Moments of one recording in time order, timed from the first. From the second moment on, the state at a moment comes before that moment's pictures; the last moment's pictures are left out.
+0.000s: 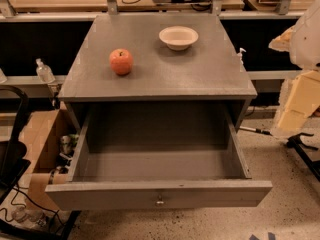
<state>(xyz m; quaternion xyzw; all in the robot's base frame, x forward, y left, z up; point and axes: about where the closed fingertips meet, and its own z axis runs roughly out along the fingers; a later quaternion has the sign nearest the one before) 0.438 -0.215 0.983 -0.60 0.78 -0.04 0.17</state>
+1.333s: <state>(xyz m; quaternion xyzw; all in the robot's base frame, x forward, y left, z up) 0.374 -0.225 0.841 -0.54 0.82 0.09 0.19</state>
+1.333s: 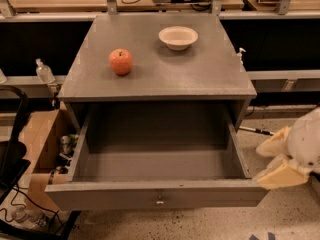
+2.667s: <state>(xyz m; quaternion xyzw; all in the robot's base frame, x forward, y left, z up) 0.333 -0.190 0.731 -0.52 0.81 0.19 0.18</state>
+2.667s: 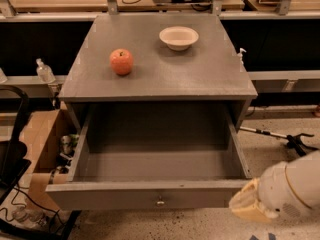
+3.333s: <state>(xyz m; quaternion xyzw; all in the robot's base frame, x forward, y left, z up) 0.347 -0.180 0.666 -0.52 0.79 0.23 0.22</state>
